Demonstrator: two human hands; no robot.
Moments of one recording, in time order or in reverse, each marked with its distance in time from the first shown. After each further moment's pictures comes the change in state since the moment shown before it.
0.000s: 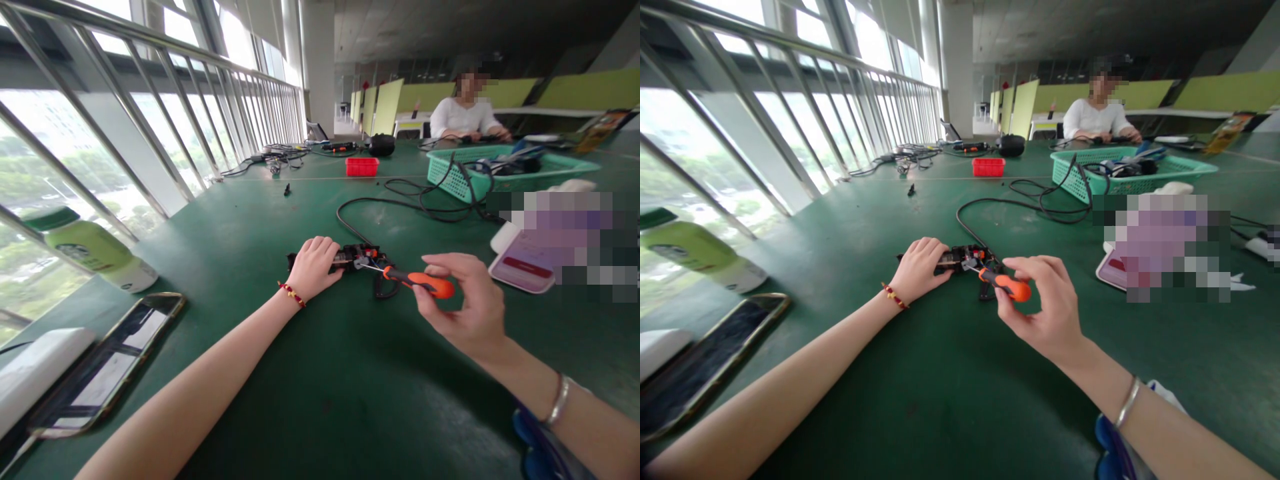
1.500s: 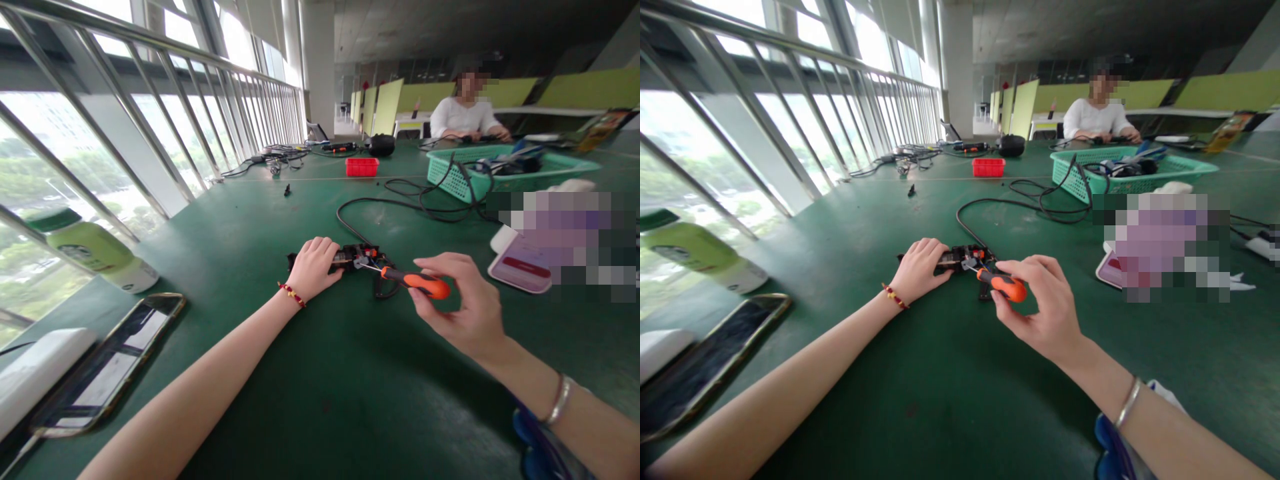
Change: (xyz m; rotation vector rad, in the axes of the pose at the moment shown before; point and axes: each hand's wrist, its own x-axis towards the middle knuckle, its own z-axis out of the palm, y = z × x) left_hand 0.000 0.000 0.001 -0.034 -0.004 -0.018; right_hand 0.005 -0.002 -0.001 0.009 -0.043 -0.044
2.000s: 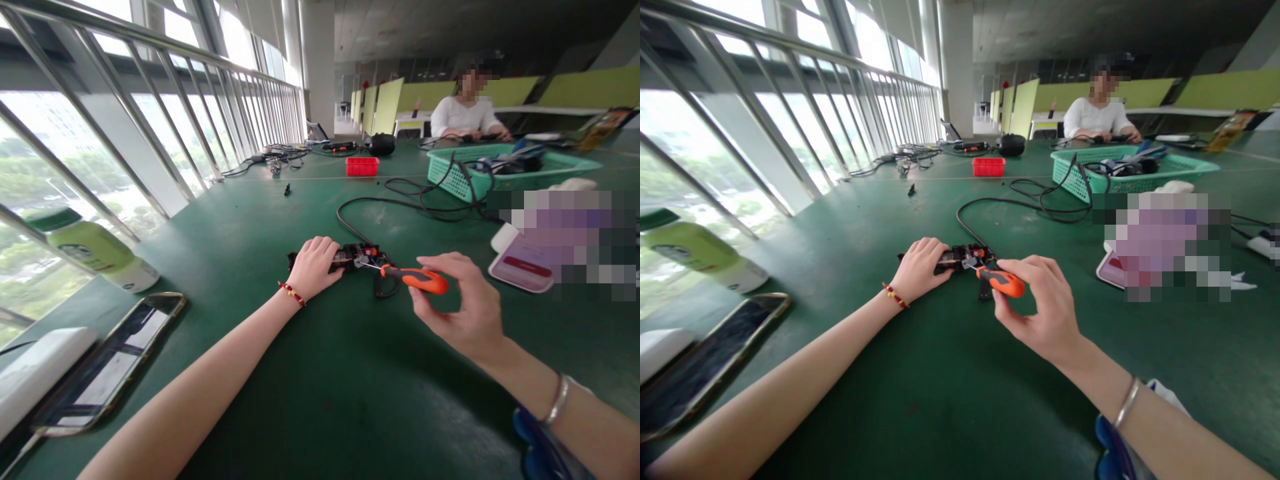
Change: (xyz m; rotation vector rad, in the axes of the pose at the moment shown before) left_hand 0.000 0.000 0.000 0.015 0.002 0.002; right_hand -0.003 0.001 0.001 0.002 0.021 0.000
